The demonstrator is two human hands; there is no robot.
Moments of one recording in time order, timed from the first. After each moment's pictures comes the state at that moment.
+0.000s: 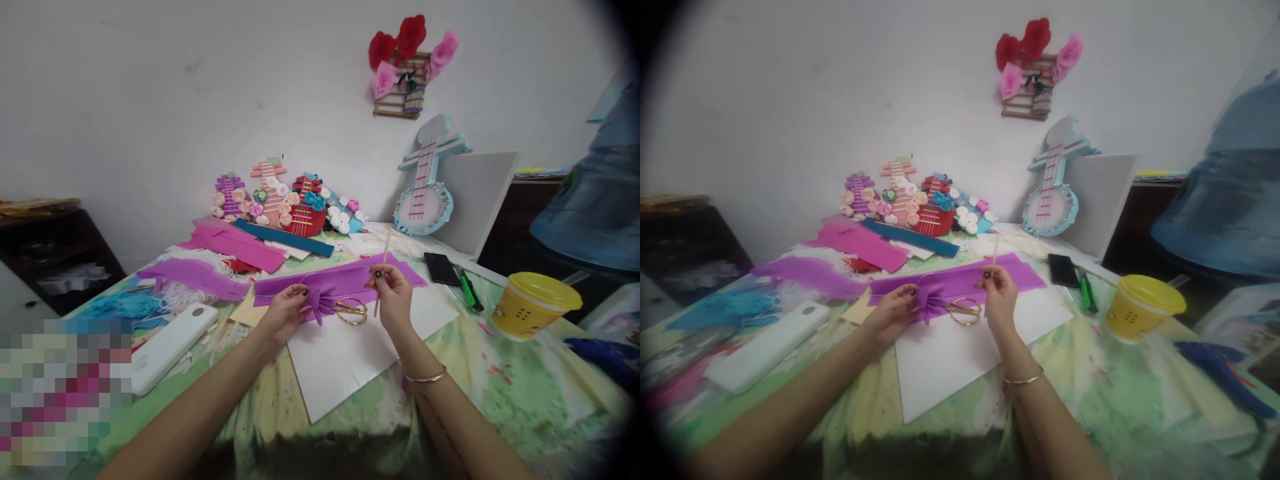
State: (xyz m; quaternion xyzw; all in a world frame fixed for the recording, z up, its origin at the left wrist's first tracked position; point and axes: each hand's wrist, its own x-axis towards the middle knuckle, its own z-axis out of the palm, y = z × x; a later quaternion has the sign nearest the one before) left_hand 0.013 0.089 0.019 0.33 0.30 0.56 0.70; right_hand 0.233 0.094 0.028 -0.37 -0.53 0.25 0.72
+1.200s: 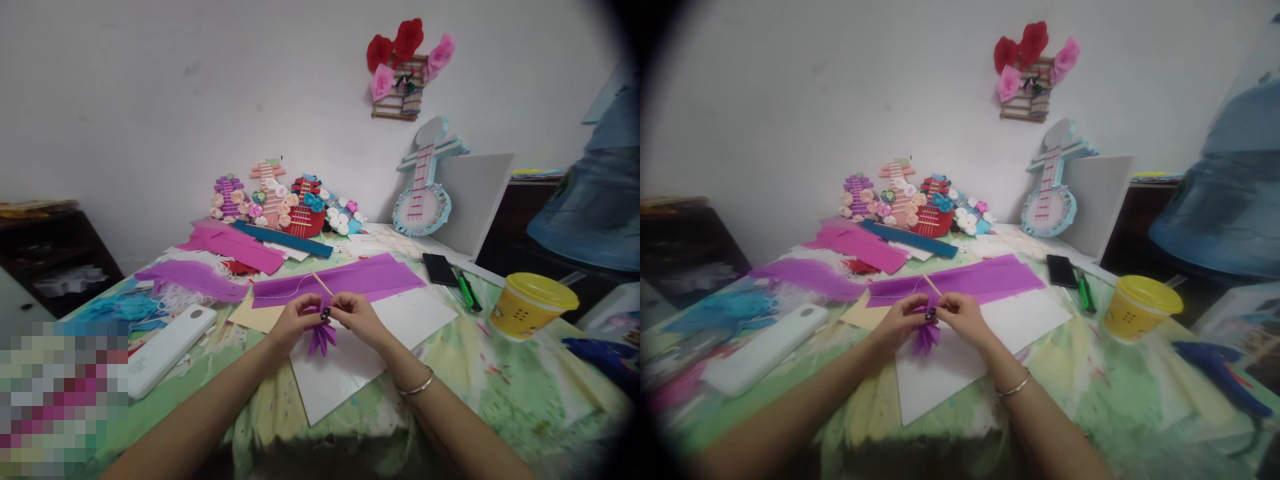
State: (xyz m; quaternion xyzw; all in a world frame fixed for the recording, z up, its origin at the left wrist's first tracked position) left_hand 0.028 0.069 0.021 0.52 0.30 0.48 0.64; right_hand 0.197 0.078 0.014 -0.37 -0.69 0.41 0.47
